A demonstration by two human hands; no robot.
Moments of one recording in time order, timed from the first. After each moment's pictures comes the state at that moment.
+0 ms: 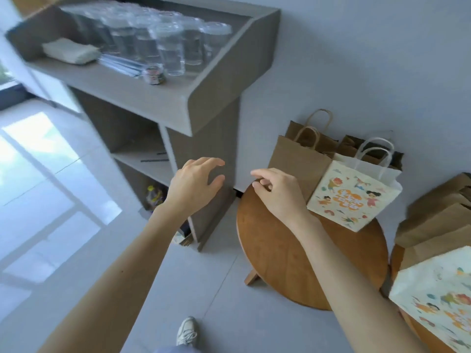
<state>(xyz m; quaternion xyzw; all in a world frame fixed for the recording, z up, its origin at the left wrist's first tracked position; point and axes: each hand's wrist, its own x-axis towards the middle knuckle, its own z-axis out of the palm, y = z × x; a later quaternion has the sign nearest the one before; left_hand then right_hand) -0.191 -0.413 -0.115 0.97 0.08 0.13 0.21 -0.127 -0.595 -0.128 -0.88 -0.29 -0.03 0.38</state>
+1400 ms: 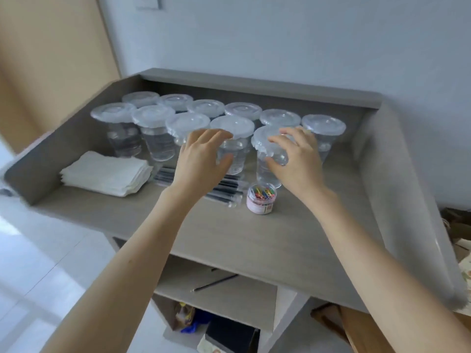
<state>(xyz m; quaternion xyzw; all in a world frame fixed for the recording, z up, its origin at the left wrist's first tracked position) 0.075 0.030 -0.021 0.93 -0.08 0.29 0.21 0.120 -0.163 -0.034 -0.89 -0.21 -0.30 0.27</state>
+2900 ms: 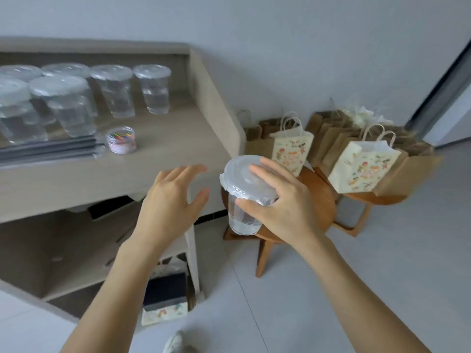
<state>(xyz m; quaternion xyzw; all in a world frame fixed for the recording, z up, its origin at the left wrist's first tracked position) -0.136 -0.084 -0.069 0.87 -0.34 0.15 0.34 -0.229 -0.260 -0.067 -0.89 0.06 -0.35 0.29</state>
